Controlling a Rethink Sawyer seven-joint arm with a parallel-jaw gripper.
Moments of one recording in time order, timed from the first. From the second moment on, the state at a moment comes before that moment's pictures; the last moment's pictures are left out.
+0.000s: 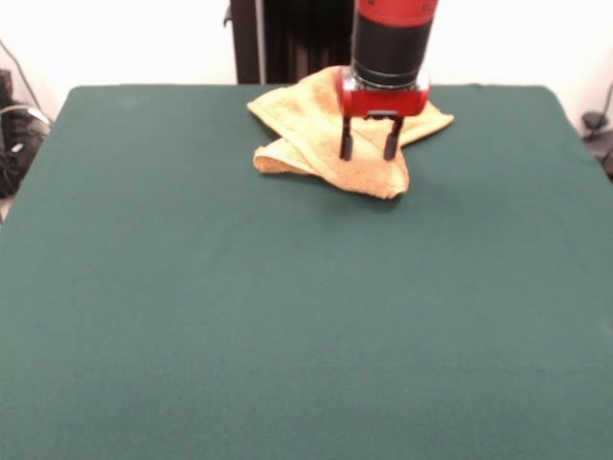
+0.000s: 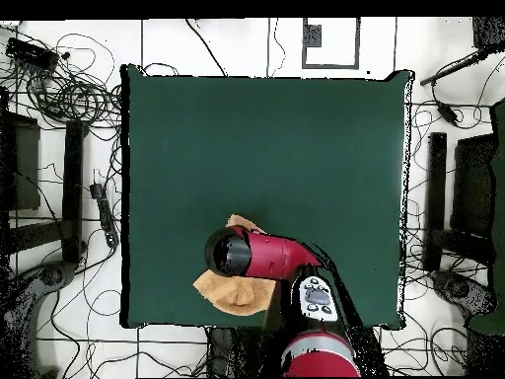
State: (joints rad) arm -0.09 -0.52 -0.06 1.85 -0.04 0.29 1.57
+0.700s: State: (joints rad) arm -0.09 -0.47 -0.06 1.85 -0.05 0.20 1.57
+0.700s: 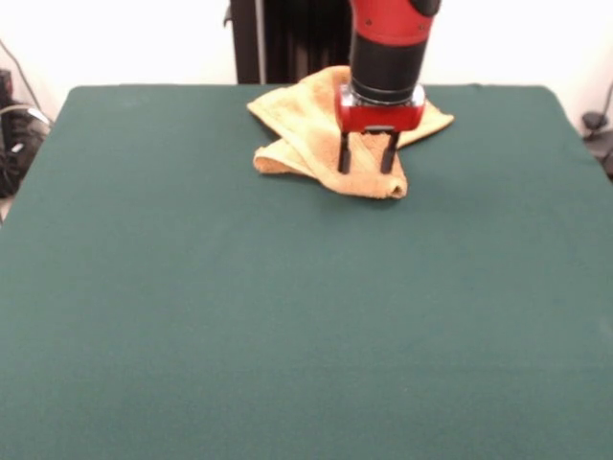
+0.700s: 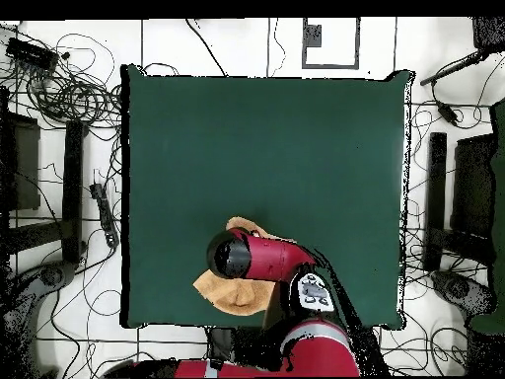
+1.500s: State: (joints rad) arm -0.12 -0.46 -0.06 1.85 -0.07 0.19 1.57
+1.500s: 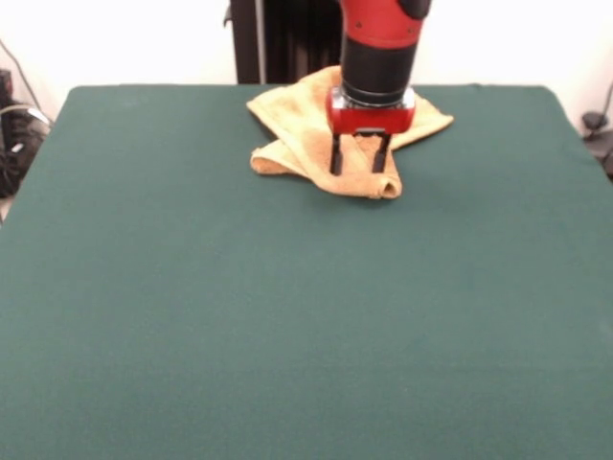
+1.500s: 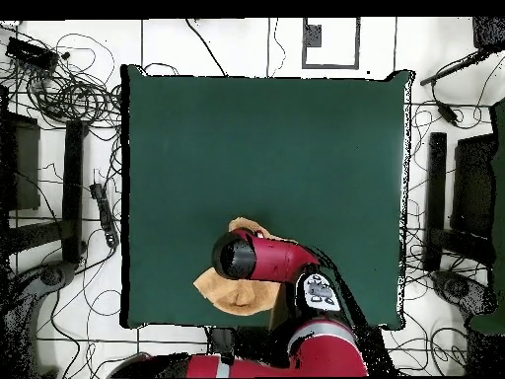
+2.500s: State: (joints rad) arm -0.31 -0.47 0.03 1.86 -0.22 0.18 1.57
